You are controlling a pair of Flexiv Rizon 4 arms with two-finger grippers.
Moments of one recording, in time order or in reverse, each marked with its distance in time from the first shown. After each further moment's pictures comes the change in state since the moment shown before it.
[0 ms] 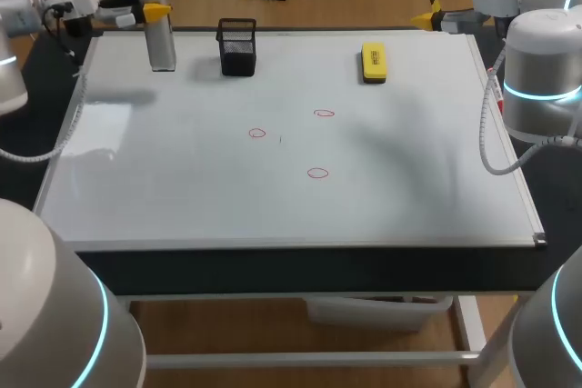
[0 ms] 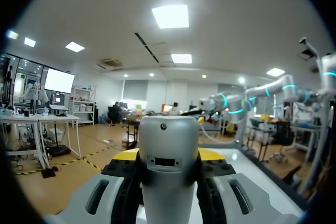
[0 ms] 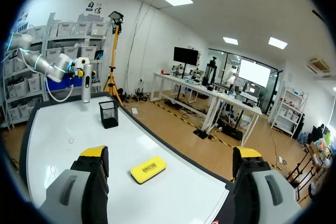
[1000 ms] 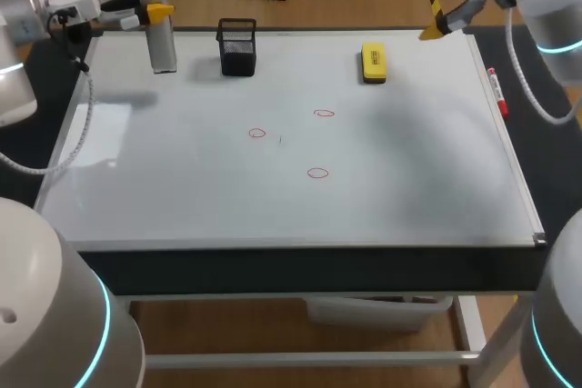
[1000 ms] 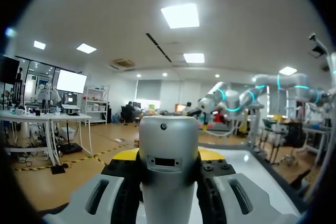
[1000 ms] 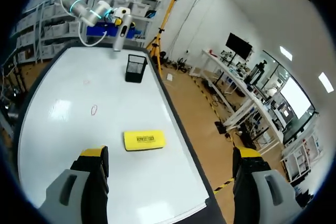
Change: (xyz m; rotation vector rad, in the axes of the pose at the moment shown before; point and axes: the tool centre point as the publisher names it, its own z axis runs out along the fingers) left arm 0.002 -0.001 0.000 -0.003 -0.121 0.001; right arm -0.016 -0.037 0.048 0.260 0.324 -0.446
